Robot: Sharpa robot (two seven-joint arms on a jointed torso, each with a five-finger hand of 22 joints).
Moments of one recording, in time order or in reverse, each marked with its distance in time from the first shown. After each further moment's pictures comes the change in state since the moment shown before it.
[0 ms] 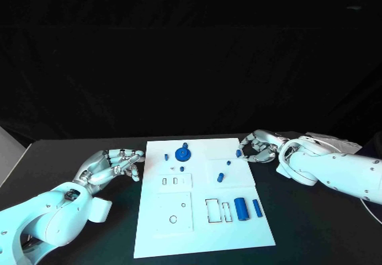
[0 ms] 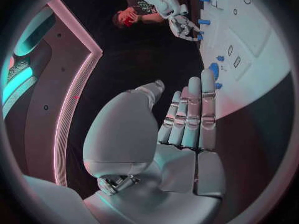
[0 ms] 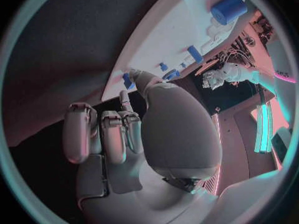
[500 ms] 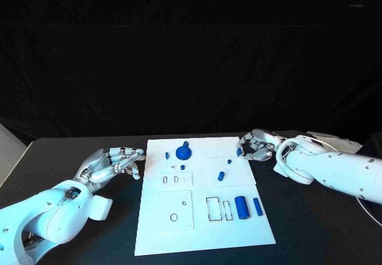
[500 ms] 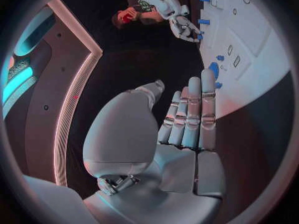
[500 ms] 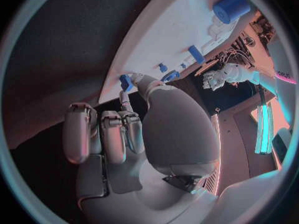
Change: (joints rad) left arm -0.001 -0.001 0.000 -0.001 -0.001 0.000 0.000; left_hand 0.000 0.000 0.000 0.000 0.000 0.000 0.000 0.000 0.000 0.000 0.000 0.000 0.000 0.000 0.000 0.000 0.000 0.000 0.000 0.000 0.000 0.001; right arm -0.005 0.026 0.001 -0.015 -0.002 -0.002 -0.007; right_hand -0.020 0.020 -0.010 0.010 0.006 0.000 0.000 0.000 0.000 0.003 0.003 0.000 0.000 0.000 0.000 0.000 0.000 0.000 0.000 0.000 0.004 0.005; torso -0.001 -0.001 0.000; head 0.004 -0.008
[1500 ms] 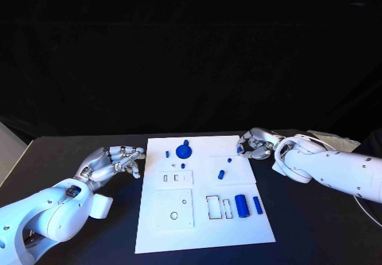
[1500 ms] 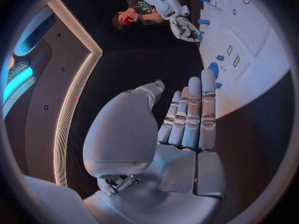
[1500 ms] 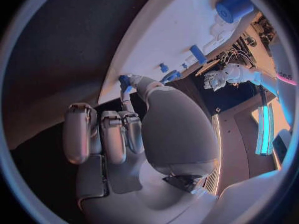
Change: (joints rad) left arm -0.001 -0.001 0.000 -0.001 -0.001 0.001 -0.001; left_hand 0.000 0.000 0.000 0.000 0.000 0.000 0.000 0.000 0.000 0.000 0.000 0.000 0.000 0.000 0.000 0.004 0.000 0.000 -0.003 0.004 0.005 0.002; right arm -0.004 0.016 0.000 -0.012 -0.004 -0.011 -0.012; right_hand -0.005 0.024 0.031 0.011 0.004 0.058 -0.018 0.022 0.009 0.000 0.000 0.000 0.000 0.000 0.000 0.000 0.000 0.000 0.000 0.000 0.004 0.004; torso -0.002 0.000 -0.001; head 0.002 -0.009
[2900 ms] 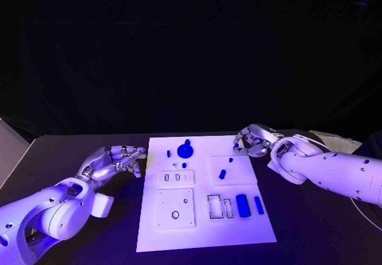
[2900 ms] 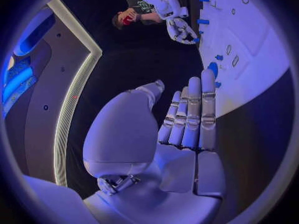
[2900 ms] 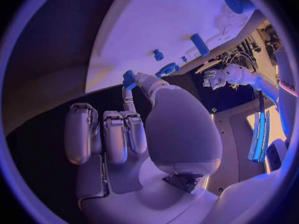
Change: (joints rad) left arm -0.002 -0.003 0.000 0.000 0.000 0.000 -0.001; left_hand 0.000 0.000 0.000 0.000 0.000 0.000 0.000 0.000 0.000 0.000 0.000 0.000 0.000 0.000 0.000 0.000 0.000 0.000 -0.004 -0.004 0.003 0.002; right arm 0.004 0.011 0.001 0.067 -0.057 -0.130 -0.047; right_hand -0.051 0.033 0.027 0.017 -0.022 0.067 -0.032 0.093 0.025 -0.001 -0.048 0.000 0.000 -0.002 -0.034 0.000 0.000 0.000 0.000 -0.025 0.004 0.000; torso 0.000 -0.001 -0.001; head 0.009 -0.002
